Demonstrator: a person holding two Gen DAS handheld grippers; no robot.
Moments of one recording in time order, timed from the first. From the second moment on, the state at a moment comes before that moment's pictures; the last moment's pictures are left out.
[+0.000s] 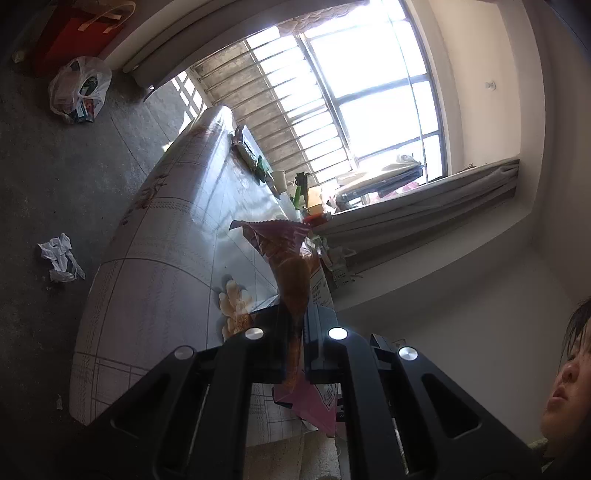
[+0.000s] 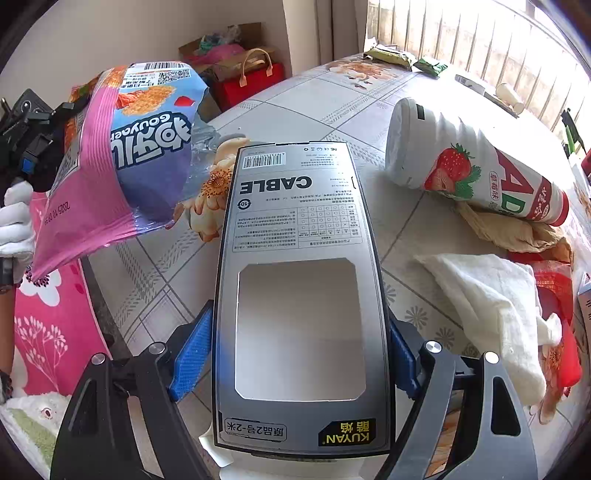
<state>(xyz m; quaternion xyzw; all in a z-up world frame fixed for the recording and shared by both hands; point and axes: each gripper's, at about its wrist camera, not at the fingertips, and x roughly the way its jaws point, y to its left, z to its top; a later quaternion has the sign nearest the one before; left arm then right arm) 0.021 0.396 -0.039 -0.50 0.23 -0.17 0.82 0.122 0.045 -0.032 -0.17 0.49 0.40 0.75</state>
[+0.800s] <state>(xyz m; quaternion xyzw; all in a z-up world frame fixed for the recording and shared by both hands) 0.031 0.289 0.005 -0.32 0.34 -0.20 0.86 0.089 -0.066 0.010 0.13 0.47 0.42 0.77</state>
